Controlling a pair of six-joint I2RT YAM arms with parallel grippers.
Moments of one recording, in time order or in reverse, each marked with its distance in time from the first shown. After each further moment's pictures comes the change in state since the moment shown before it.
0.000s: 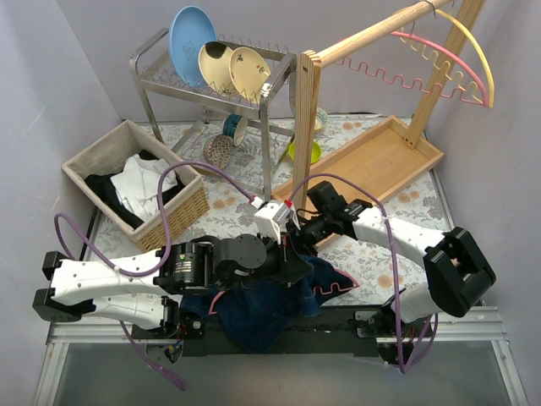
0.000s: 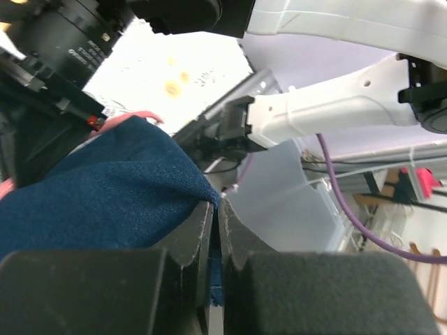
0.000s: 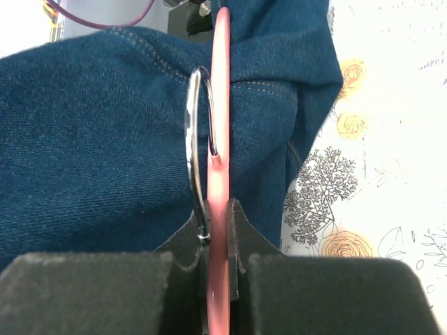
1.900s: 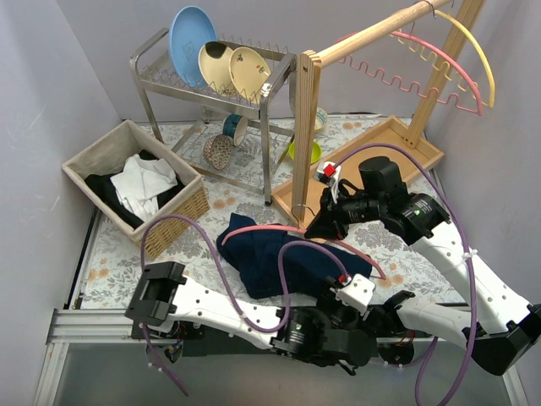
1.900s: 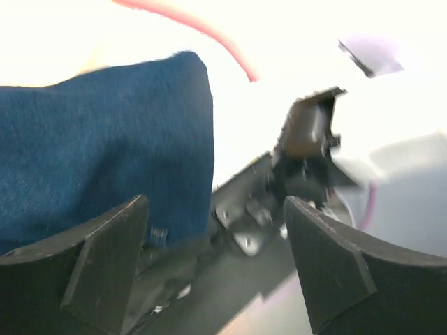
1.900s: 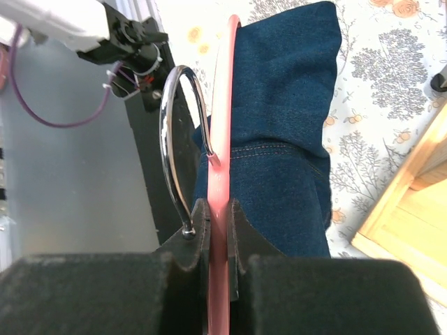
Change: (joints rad) left arm -0.318 0.635 0.165 0.261 -0.602 0.241; right arm -0.093 -0.423 0.281 -0.343 0.326 0.190
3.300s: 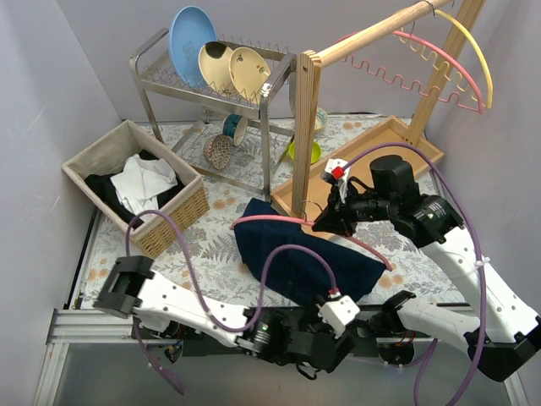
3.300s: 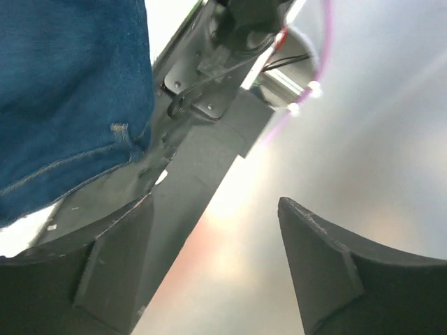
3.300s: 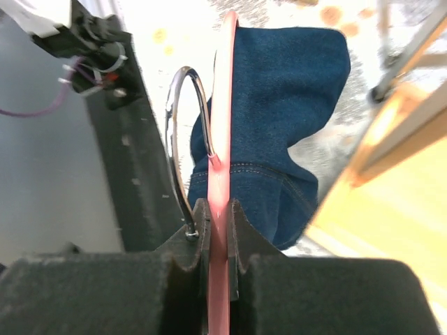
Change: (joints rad) left arm -0.036 -0.131 -0.203 -0.033 0.406 0.001; right arm -0.017 -0.019 0.052 -0.050 0.062 -0.089
